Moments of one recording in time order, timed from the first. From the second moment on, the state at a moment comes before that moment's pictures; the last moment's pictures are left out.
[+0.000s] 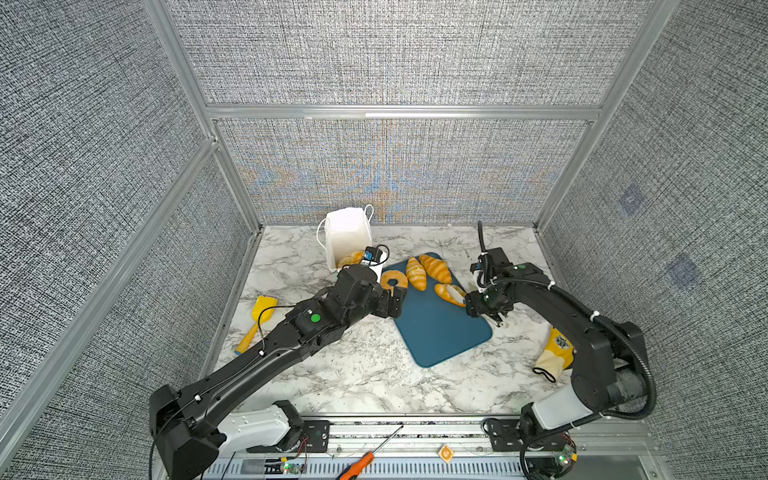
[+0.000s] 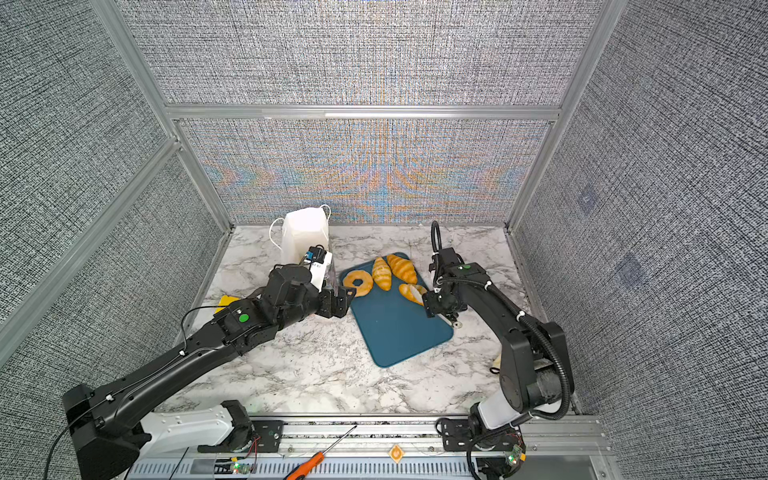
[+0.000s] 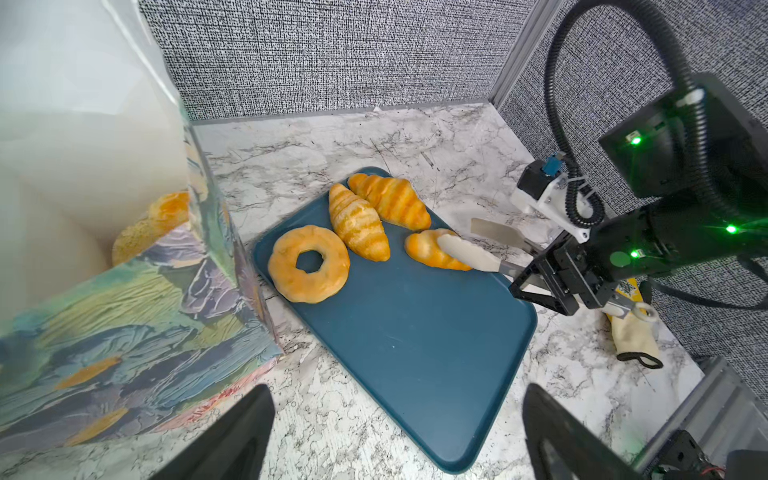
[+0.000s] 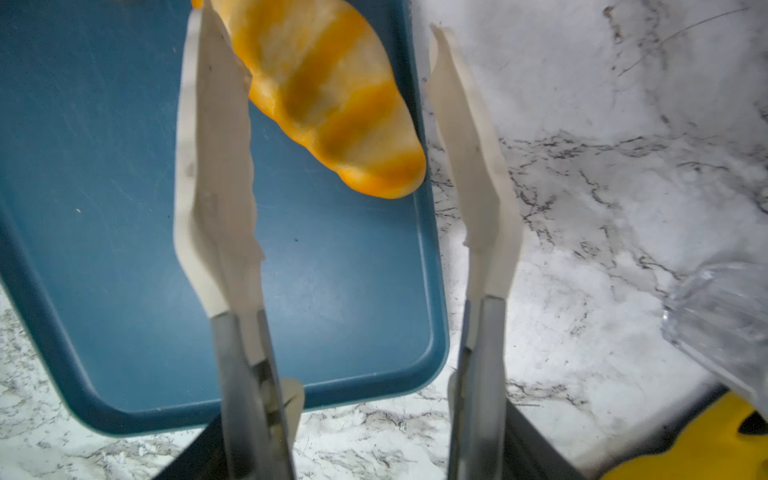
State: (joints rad) left arm -0.87 1.17 1.11 -0.49 -0.15 -0.41; right arm 0.27 1.57 1.16 -0.92 -0.01 0.03
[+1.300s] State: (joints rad) left arm -0.87 1.17 1.11 -0.49 -0.14 -0.39; right arm 0.41 1.59 1.18 -1.01 0.00 0.09
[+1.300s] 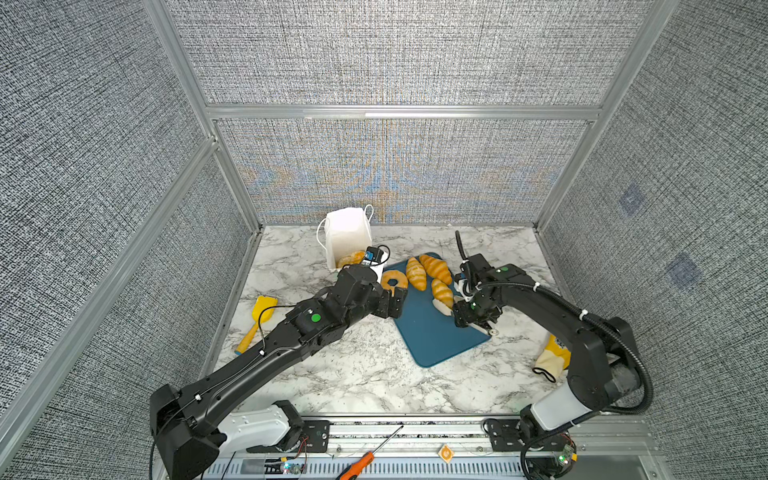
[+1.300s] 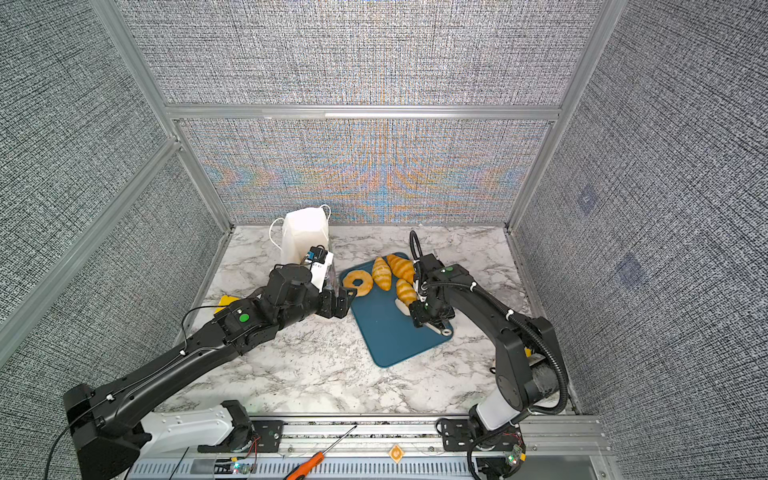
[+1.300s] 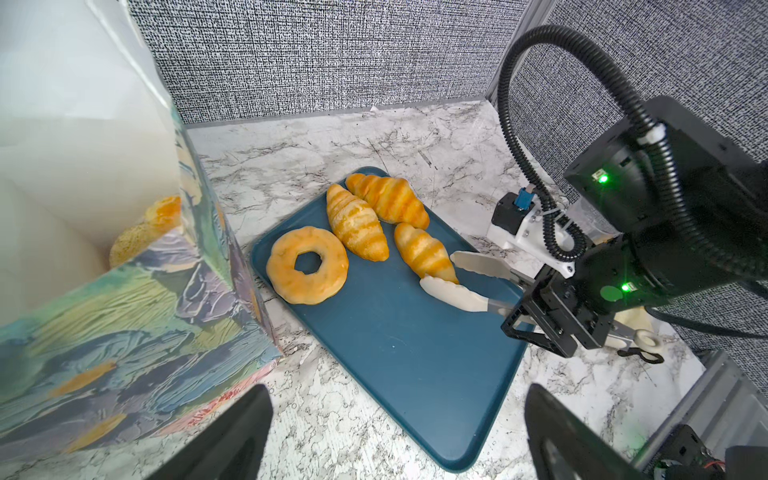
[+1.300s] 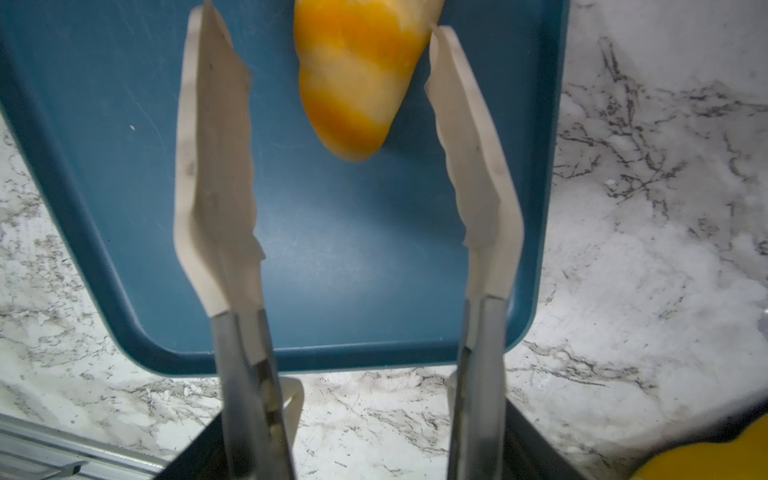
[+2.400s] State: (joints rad) left arm -0.87 1.15 1.10 -0.51 -0.15 -0.40; right arm 0.46 1.77 1.31 -1.01 0.13 0.06
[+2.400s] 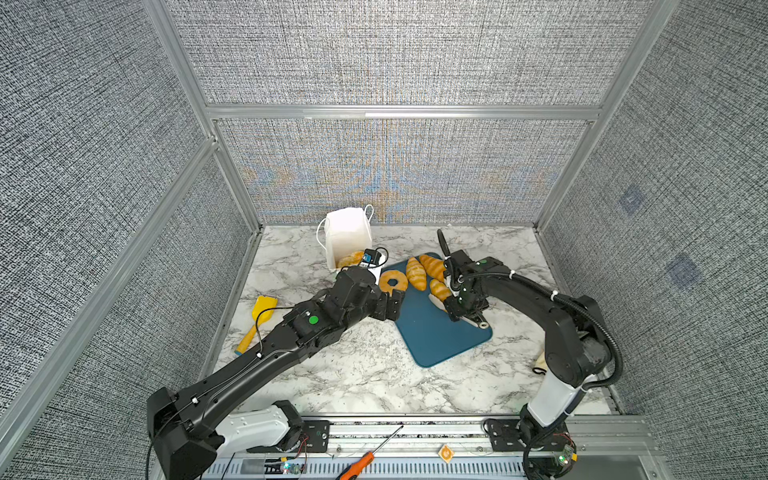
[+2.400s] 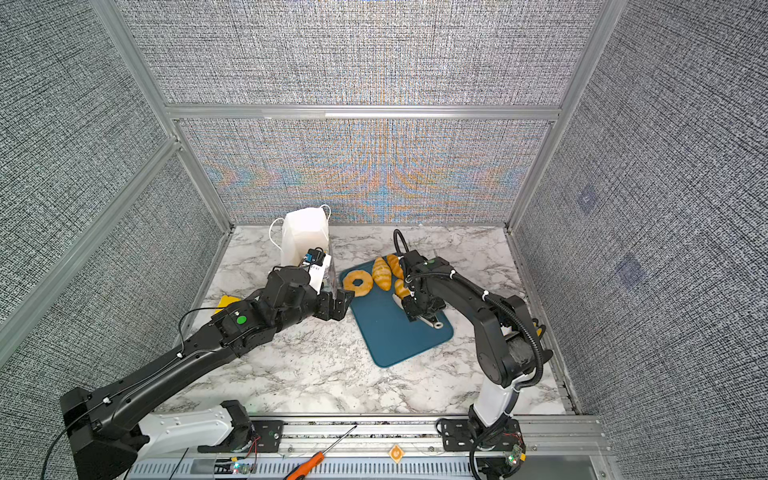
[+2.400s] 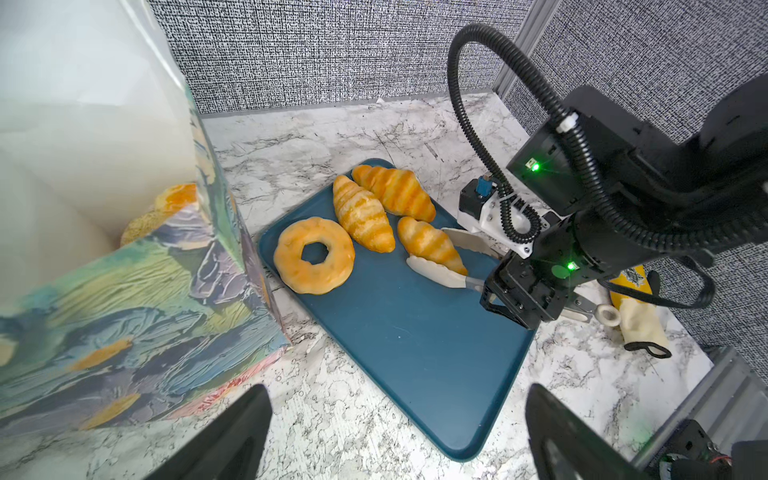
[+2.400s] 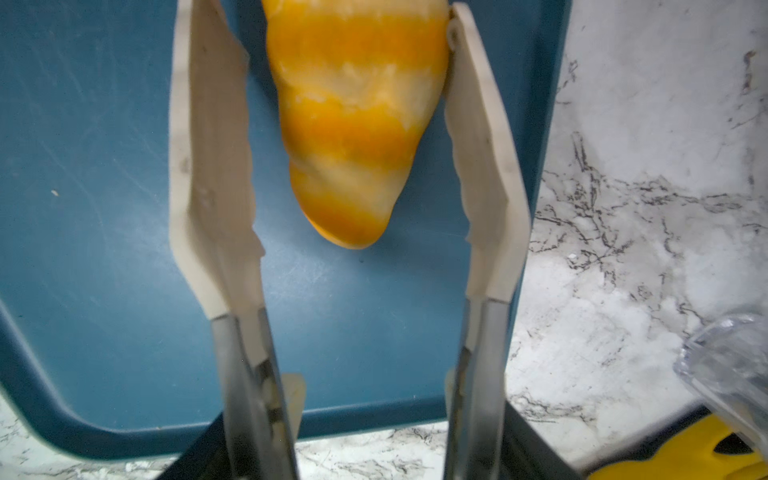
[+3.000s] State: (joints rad) left arm -0.87 1.12 1.08 -0.52 -0.17 -0.40; right arm 0.48 1.75 1.32 -1.03 0.15 0.04
